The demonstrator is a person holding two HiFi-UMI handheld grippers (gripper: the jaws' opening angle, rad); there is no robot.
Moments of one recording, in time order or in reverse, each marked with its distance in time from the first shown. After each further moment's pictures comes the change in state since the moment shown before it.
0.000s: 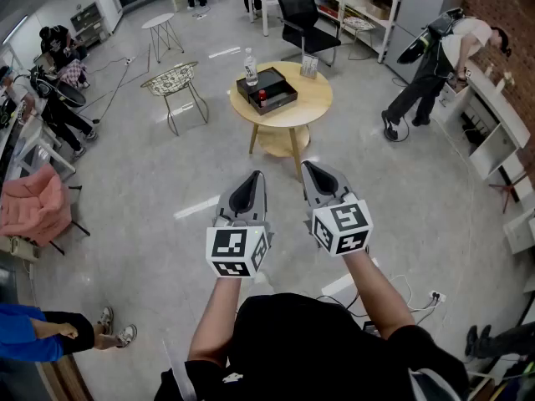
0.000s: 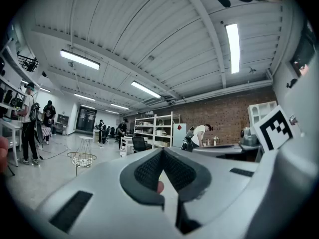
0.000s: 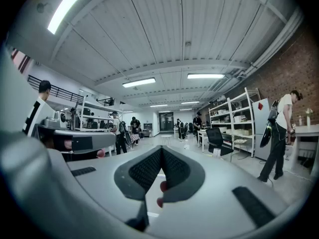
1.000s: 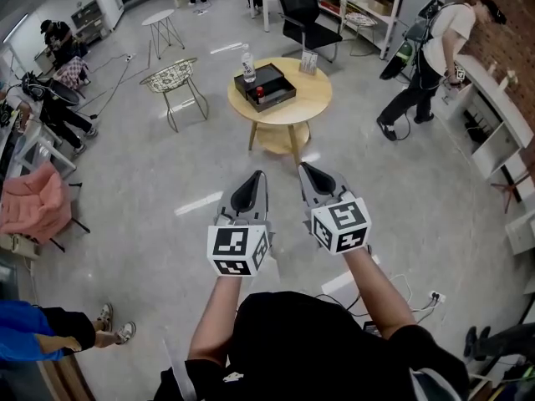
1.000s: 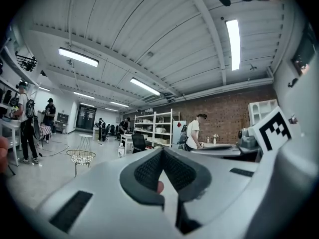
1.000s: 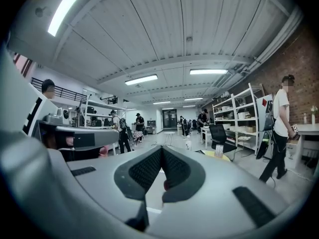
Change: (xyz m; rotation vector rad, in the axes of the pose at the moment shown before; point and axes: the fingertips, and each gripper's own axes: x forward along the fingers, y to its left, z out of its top) left arm 0.021 -0.013 -0.016 -0.003 0.028 0.003; right arm 0.007 -0.018 -0.021 -0.001 0.040 0.052
